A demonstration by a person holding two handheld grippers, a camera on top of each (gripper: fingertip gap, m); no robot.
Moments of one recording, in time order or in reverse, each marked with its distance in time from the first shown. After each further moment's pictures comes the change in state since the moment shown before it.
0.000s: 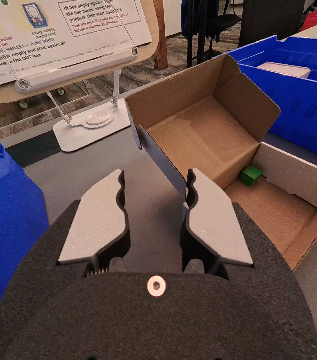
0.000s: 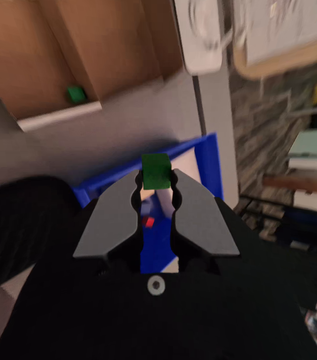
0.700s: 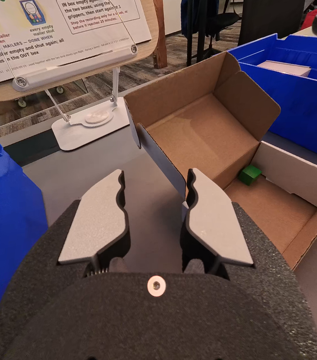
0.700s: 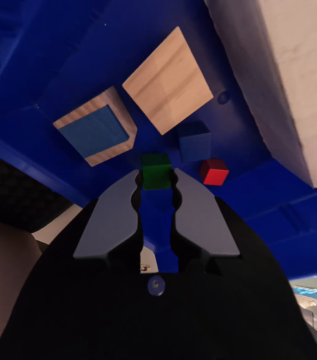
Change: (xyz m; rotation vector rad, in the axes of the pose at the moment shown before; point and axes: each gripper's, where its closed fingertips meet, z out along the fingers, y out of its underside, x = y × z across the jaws) left arm 0.001 0.001 0.000 -0.005 0.002 -0.001; right arm -0.065 0.172 0.096 -0.567 -0.592 0.409
